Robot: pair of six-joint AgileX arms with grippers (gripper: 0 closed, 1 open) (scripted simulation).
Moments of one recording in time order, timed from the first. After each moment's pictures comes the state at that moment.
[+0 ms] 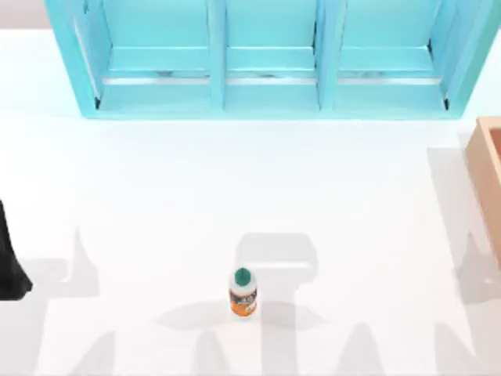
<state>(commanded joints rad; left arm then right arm) 0.00 0.00 0.00 0.00 0.00 0.00 0.10 0.13 0.05 -0.02 0.08 -0.19</state>
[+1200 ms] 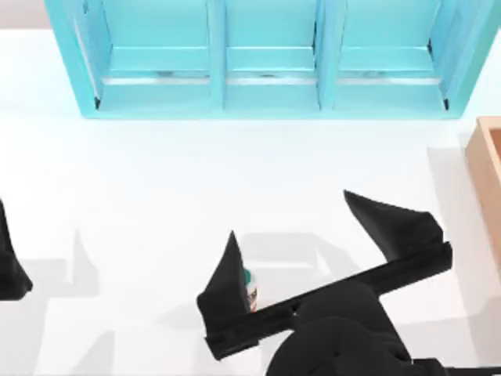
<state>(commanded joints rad) 0.00 0.00 0.00 0.00 0.00 0.00 1.40 1.34 0.82 -0.05 1.09 -2.79</state>
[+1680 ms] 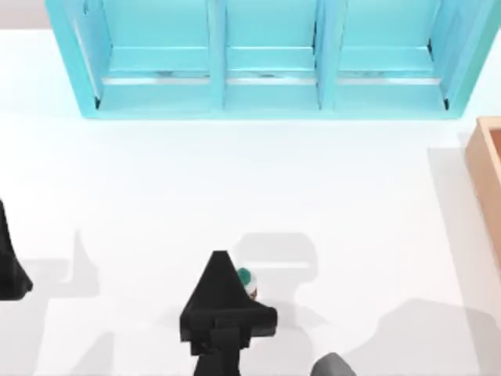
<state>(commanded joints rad) 0.00 0.00 0.00 0.00 0.00 0.00 1.58 1.80 1.04 -0.16 1.45 -3.73</state>
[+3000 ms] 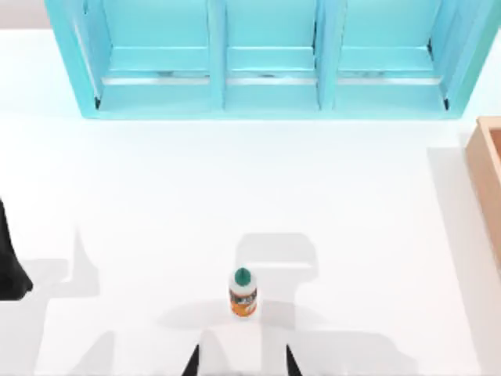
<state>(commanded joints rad) 0.00 0.00 0.00 0.00 0.00 0.00 1.55 2.32 1.13 -0.44 1.48 -4.68</state>
